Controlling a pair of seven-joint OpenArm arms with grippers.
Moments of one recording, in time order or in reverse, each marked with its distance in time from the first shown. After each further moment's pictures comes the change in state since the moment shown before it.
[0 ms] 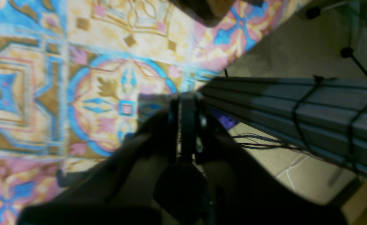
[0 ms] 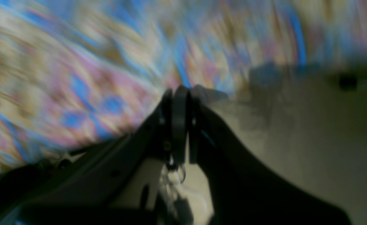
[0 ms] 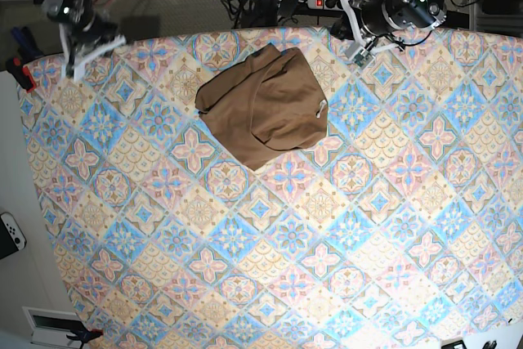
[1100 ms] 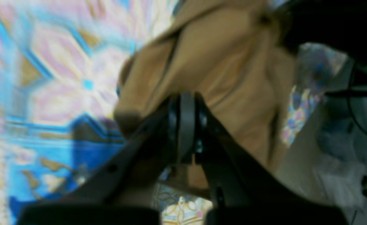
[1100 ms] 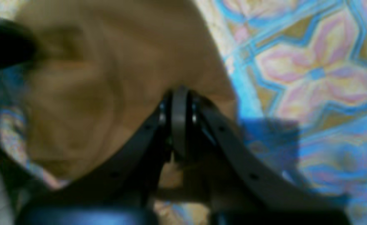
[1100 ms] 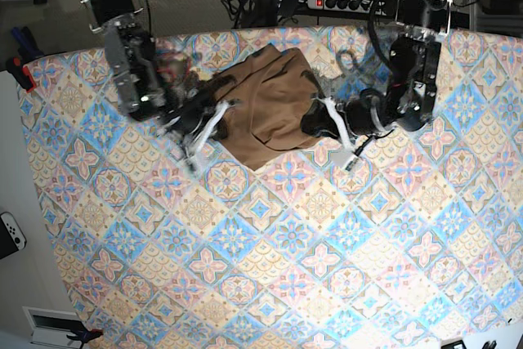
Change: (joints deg) left arm -36.8 1.2 7.8 -25.5 -18.5 0.3 0.9; right arm 37.8 3.1 -40.2 -7.7 0.7 0.6 -2.5
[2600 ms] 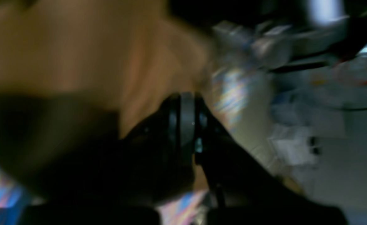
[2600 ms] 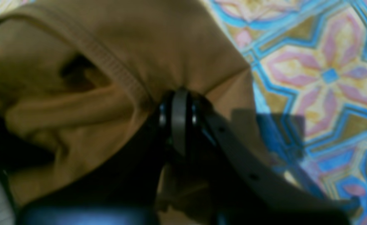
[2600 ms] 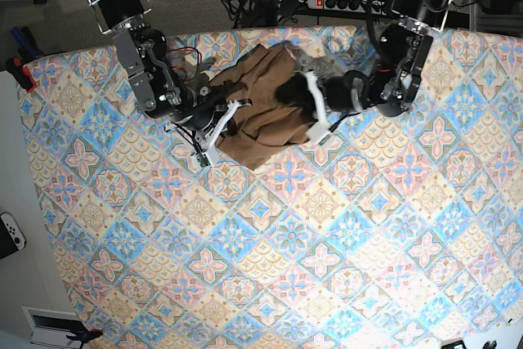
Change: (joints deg) left arm 1.2 -2.6 11.3 -4.1 -7.5 0.2 -0.3; right arm 0.6 -1.7 -6.3 -8.5 -0.3 -1.1 5.9
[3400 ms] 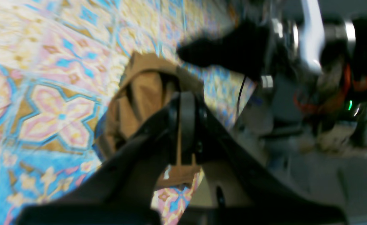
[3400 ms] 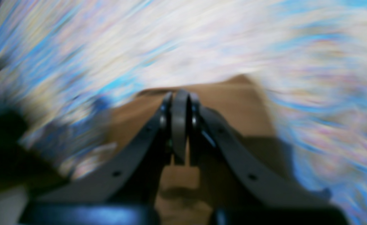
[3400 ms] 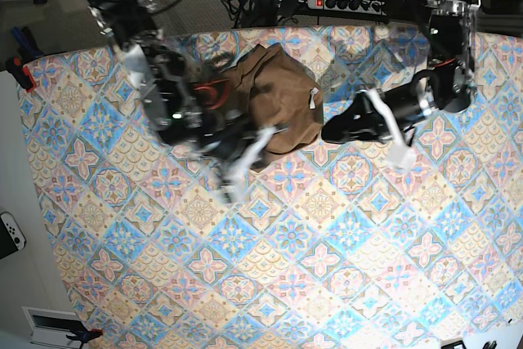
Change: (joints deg) left arm 6.8 -4.5 -20.6 16.5 -20.5 0.0 0.1; right arm 9.3 -3.3 -4.9 16.0 -0.5 -14.8 -14.3
